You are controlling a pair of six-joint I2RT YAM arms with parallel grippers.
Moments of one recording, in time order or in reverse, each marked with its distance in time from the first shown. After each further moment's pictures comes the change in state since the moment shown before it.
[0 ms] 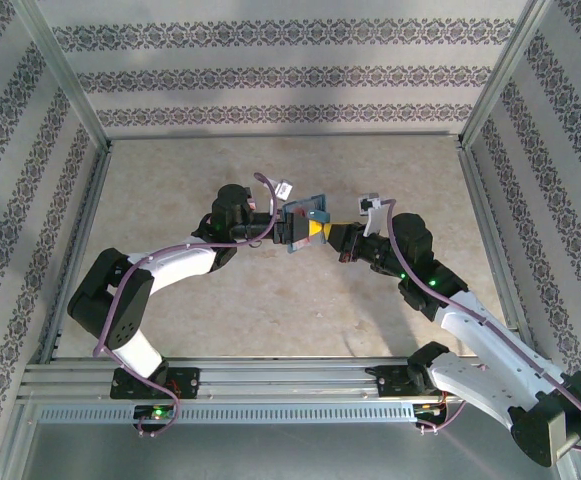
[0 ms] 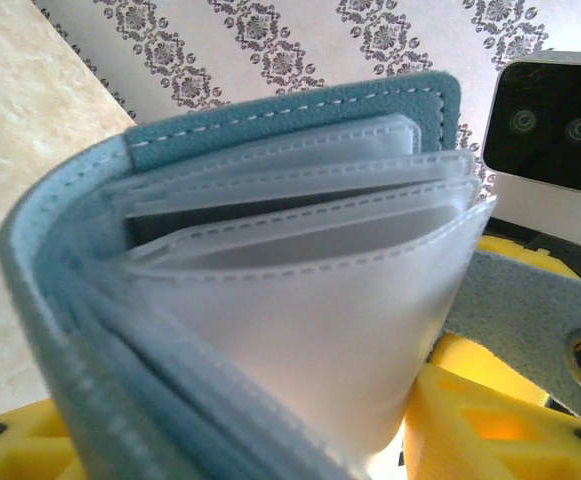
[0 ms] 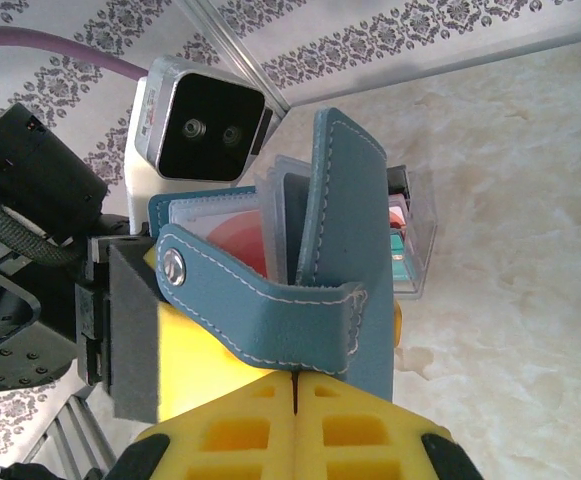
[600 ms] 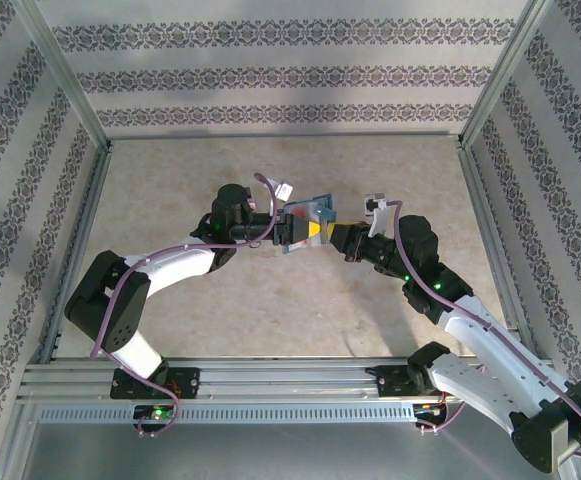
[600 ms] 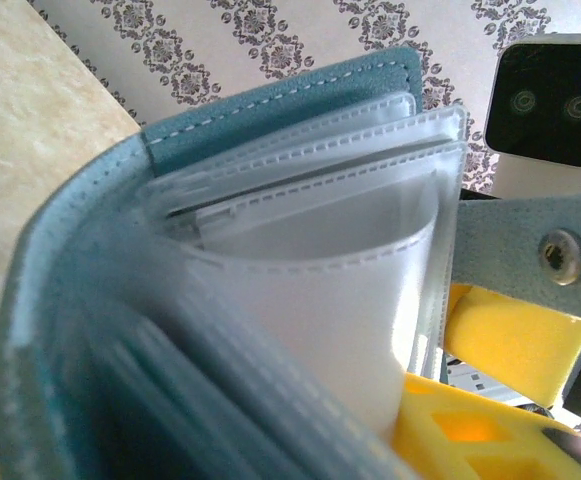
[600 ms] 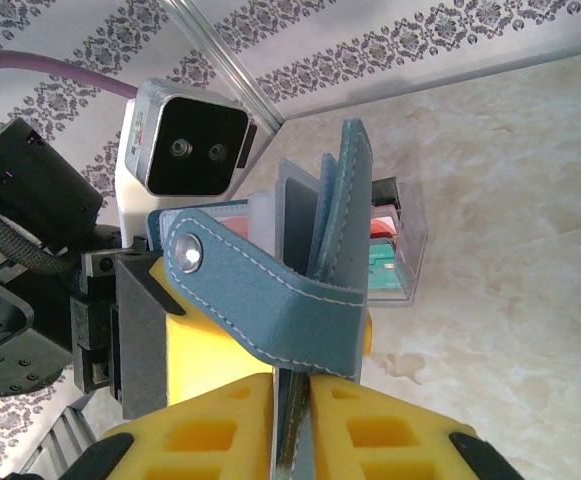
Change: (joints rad) left arm -0.005 -0.021 0.002 -0.037 0.000 0.039; right arm -0.015 -0.038 -0.004 -0.019 0.013 0.000
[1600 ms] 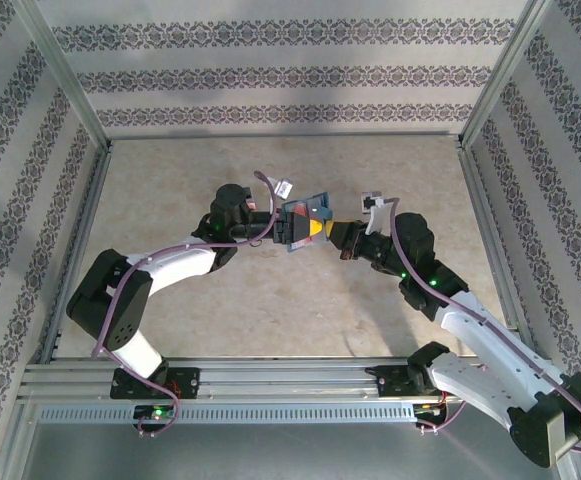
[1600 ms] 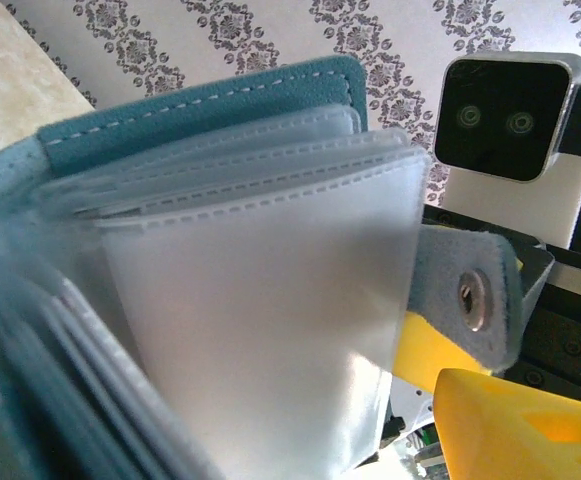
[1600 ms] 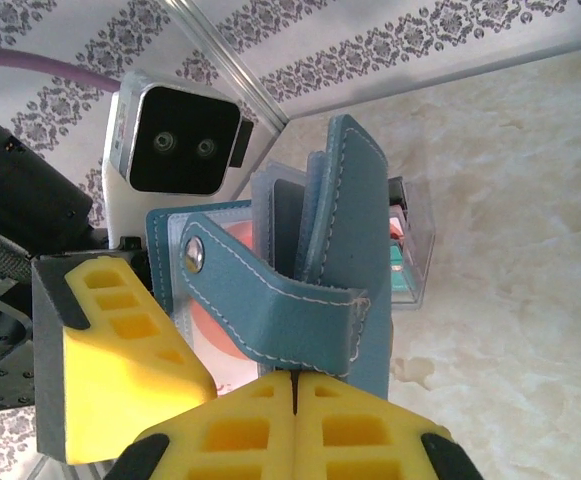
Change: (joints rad) left arm -0.001 0.016 0.000 0.084 0.026 -0.101; right arm 0.001 0.047 0.000 0.046 -0.013 0.024
